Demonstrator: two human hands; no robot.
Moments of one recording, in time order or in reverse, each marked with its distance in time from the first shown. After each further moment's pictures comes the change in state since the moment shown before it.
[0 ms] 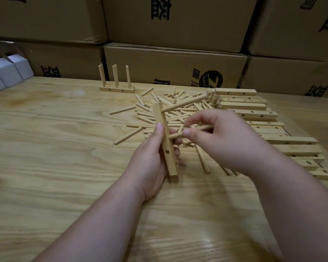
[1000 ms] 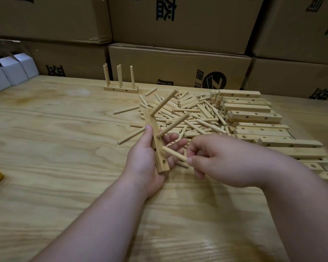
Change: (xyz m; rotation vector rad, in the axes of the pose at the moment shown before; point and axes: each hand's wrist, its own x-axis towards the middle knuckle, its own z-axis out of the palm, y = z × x) left_hand -0.001 0.012 0.000 -0.219 0.148 -0.079; right_hand -0.008 -0.004 0.000 -0.263 -0.485 0.017
